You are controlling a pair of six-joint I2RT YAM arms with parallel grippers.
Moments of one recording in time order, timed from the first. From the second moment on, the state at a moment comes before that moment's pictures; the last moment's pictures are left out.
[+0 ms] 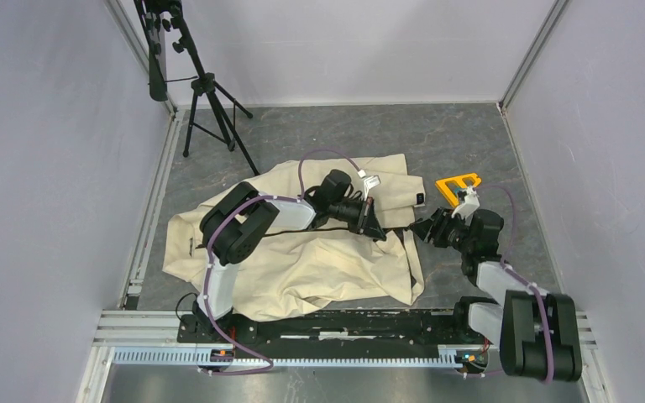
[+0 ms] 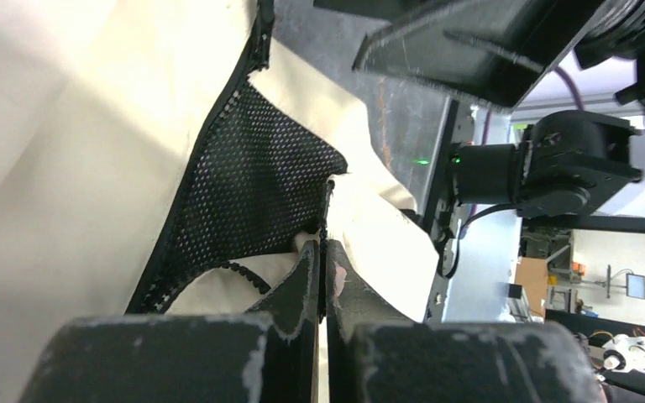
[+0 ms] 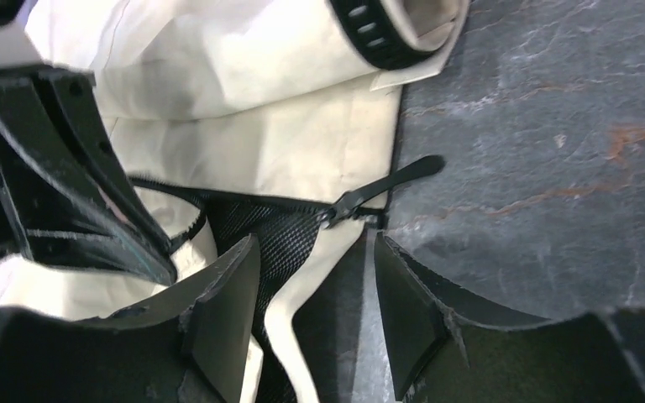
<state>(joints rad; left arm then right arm) -0.78 2.05 1.10 0.39 0.81 -0.62 -0.10 1.07 0.16 0.40 -0.61 0.38</state>
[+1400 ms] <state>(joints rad) -0.84 2.05 1.21 0.13 0.67 -0.46 -0.13 1.48 0.17 0.87 -0.57 0.63</state>
